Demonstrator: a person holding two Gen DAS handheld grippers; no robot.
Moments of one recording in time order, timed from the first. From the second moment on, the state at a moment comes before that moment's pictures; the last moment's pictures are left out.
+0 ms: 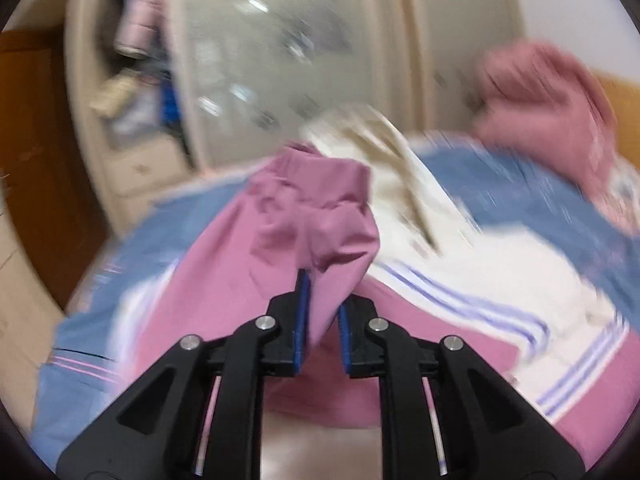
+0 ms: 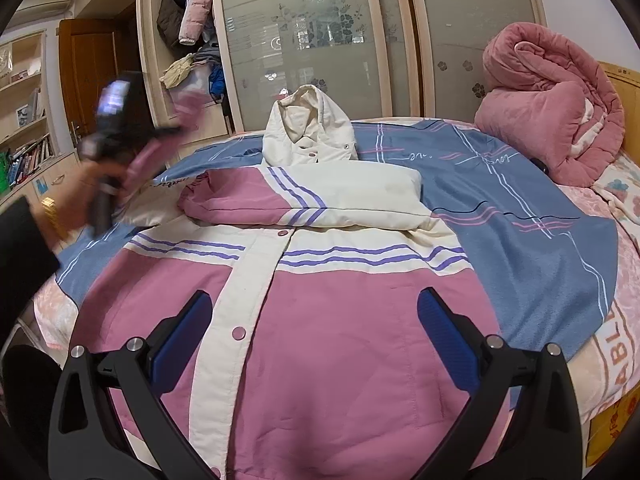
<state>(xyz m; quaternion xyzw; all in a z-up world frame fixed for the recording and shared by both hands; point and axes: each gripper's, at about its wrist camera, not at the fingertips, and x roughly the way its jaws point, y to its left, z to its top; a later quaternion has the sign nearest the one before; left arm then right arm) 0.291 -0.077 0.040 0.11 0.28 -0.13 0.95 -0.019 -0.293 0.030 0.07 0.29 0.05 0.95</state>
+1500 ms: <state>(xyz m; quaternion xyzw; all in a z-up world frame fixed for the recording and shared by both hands) 0.021 -0.014 -0.003 0.03 0.30 -0.06 0.95 -0.029 -0.316 0.019 0.08 0.30 0.01 0.95</state>
